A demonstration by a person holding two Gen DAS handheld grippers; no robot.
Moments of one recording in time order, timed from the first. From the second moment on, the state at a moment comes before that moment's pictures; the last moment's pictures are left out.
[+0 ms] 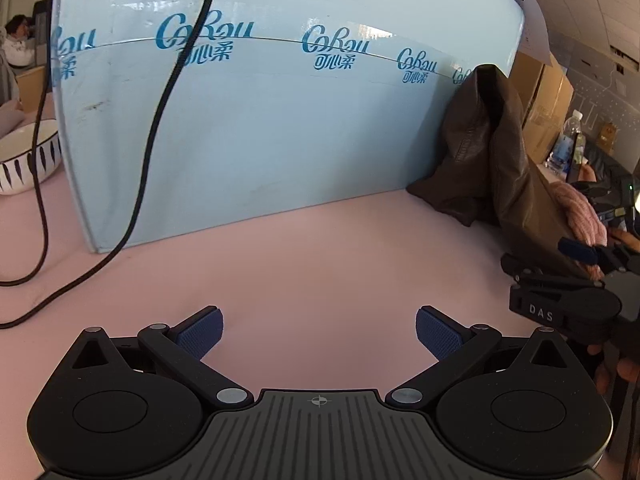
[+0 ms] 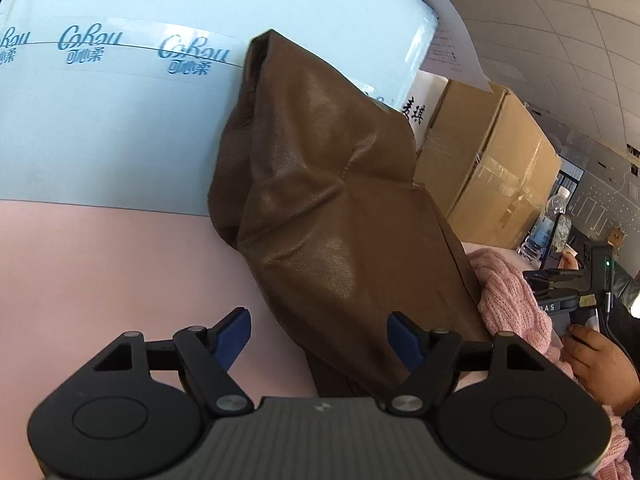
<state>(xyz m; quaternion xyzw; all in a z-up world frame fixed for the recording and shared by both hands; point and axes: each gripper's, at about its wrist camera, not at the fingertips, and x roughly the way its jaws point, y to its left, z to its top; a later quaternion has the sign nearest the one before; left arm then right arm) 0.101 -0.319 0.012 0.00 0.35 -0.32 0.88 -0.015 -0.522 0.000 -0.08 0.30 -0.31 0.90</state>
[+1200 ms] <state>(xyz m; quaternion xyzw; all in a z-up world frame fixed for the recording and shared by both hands) 0.031 -0.128 0.072 0.04 0.32 -0.30 0.90 -0.103 -0.246 0.093 -0.04 0.16 0.10 0.98</state>
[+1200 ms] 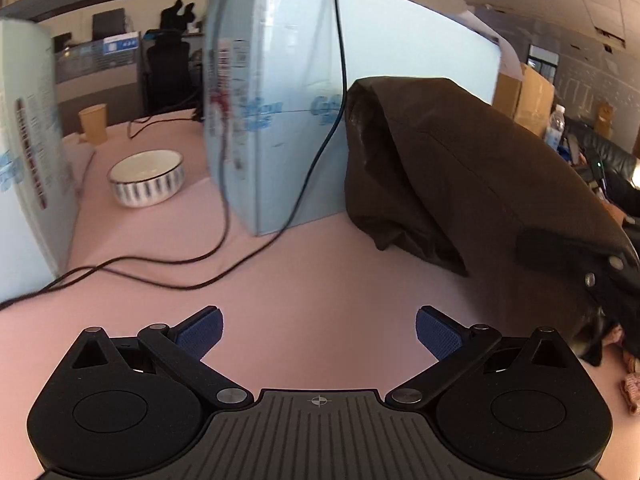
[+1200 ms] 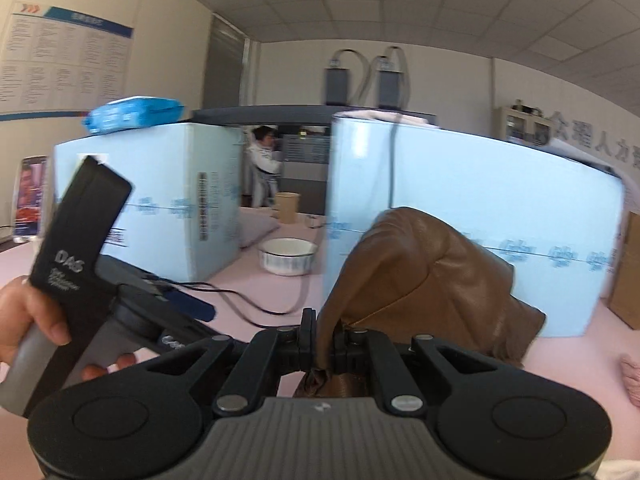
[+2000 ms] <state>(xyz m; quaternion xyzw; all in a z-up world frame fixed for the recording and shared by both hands) -0.014 0.059 0.028 -0.06 0.49 -0.33 0.80 -0.177 -0.103 0.040 -0.07 0.24 0.41 0.88</state>
